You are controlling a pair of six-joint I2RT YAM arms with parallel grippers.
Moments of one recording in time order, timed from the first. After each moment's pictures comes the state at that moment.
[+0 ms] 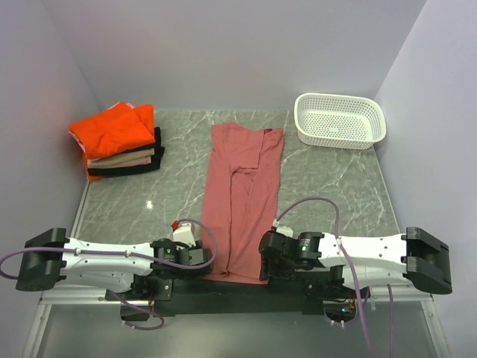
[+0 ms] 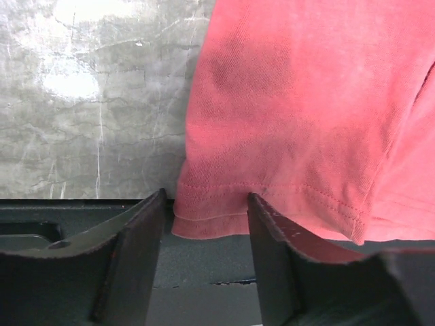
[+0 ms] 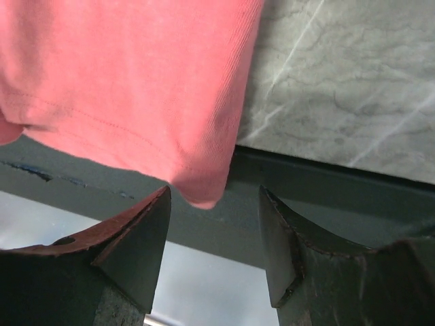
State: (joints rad) left arm -1.42 1.05 0.49 -0.76 -0.39 -1.58; right arm 1.27 1.11 0.52 -0.65 0.02 1.30
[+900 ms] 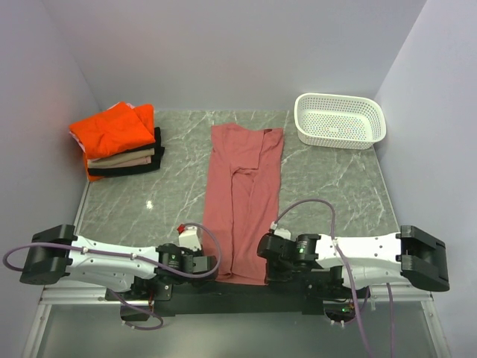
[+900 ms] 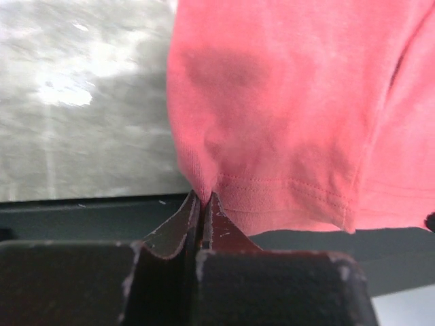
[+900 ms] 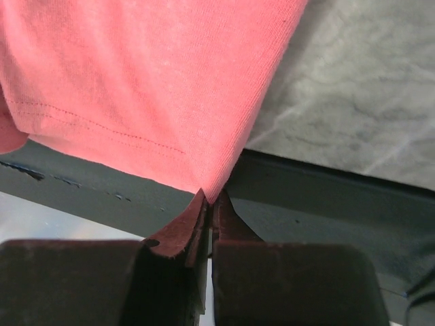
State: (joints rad) left arm -1.50 1.09 0.49 -0.68 -0.43 -1.63; right arm 1.29 1.16 0.50 -0.58 0.01 1.30
